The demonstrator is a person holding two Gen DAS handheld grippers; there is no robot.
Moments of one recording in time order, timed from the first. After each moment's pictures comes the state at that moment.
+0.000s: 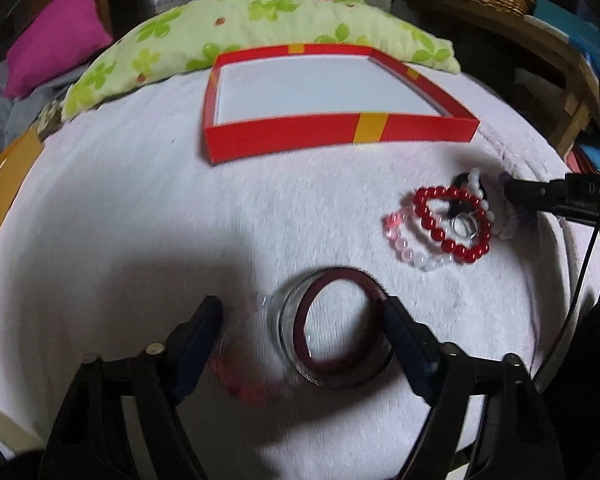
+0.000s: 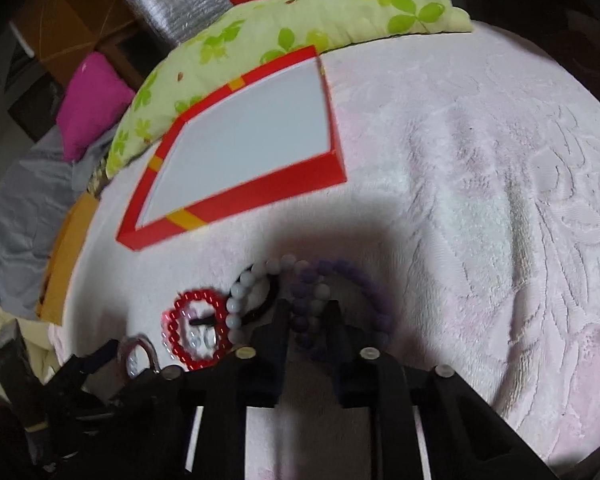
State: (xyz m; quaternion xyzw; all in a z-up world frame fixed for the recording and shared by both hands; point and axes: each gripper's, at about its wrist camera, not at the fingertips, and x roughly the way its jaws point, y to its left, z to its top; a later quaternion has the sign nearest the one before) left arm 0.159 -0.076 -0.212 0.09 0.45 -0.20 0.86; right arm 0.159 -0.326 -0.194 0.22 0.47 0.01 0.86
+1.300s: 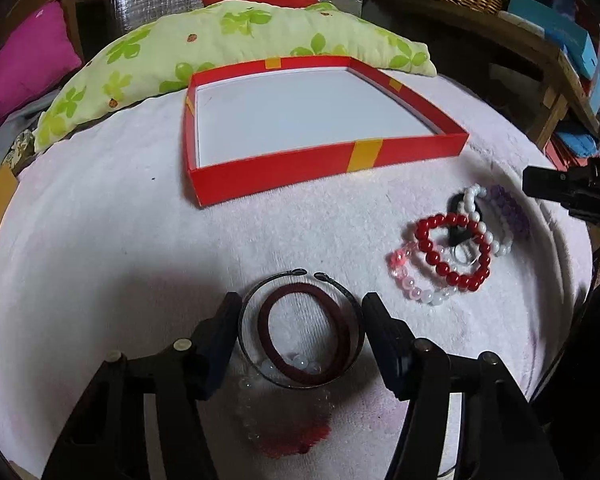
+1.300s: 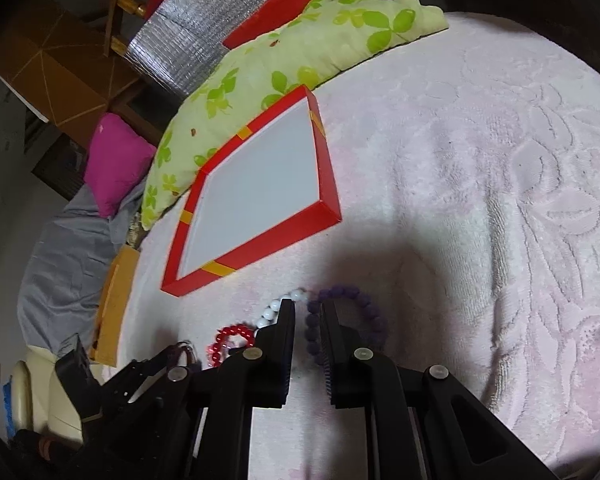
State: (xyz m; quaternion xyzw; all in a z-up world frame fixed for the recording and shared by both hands) left arm 0.188 -0.073 -0.202 0.10 0.44 -0.25 0.86; right arm 0.142 -0.363 -0.179 0.33 0.41 0.04 0.85
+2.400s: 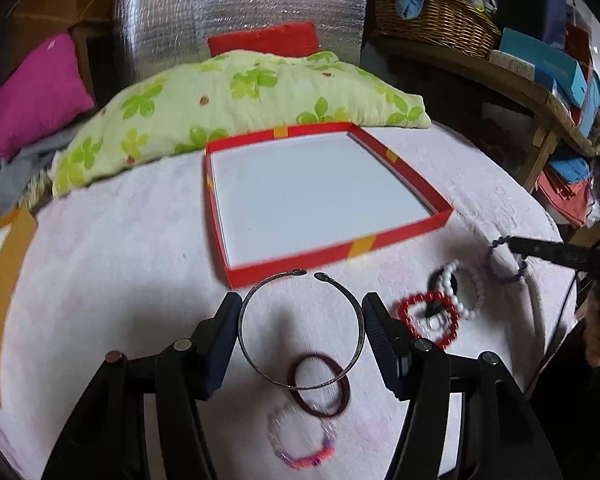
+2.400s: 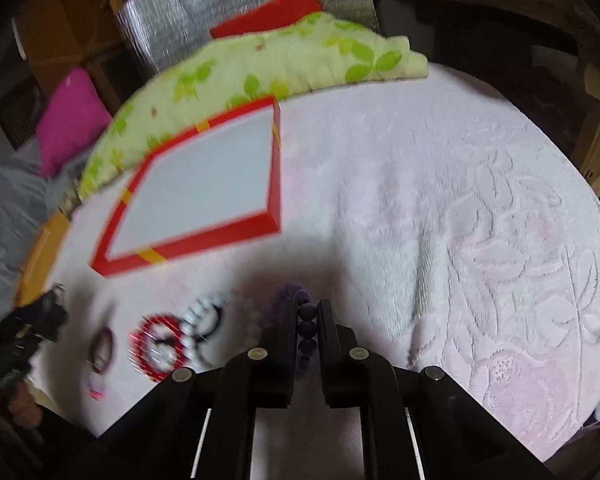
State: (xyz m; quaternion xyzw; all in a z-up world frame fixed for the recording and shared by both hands) left arm 0.199 -0.068 -0.133 0.09 0.37 -0.26 0.89; right arm 0.135 -0.358 -0.157 0.18 0.42 -0.06 0.89
